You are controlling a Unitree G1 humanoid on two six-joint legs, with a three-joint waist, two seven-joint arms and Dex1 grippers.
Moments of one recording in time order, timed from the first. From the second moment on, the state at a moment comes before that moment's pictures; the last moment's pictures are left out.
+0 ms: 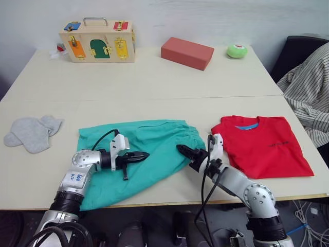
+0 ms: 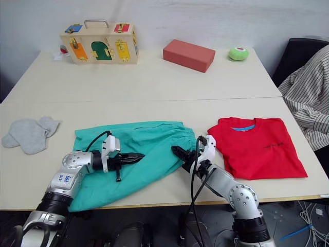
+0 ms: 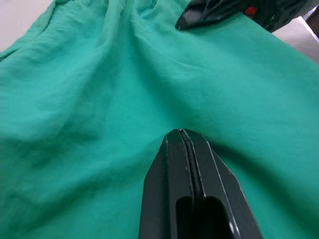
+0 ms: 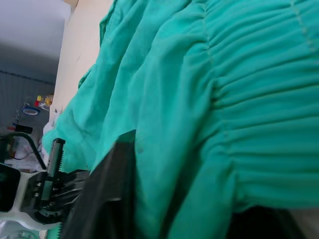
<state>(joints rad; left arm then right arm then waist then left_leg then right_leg) -0.35 0.52 -0.07 0.29 -0.29 0.03 -1.11 -0.20 -0.21 0.09 -0.20 1.32 0.69 -0.23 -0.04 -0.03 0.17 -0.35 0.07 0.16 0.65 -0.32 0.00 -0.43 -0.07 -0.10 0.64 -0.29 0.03</state>
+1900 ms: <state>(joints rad) -0.24 0.49 0.05 0.08 -0.27 0.24 -0.76 -0.43 -0.29 0.27 -0.26 0.59 0.79 0.73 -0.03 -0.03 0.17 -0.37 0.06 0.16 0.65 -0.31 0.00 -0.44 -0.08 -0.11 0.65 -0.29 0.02</state>
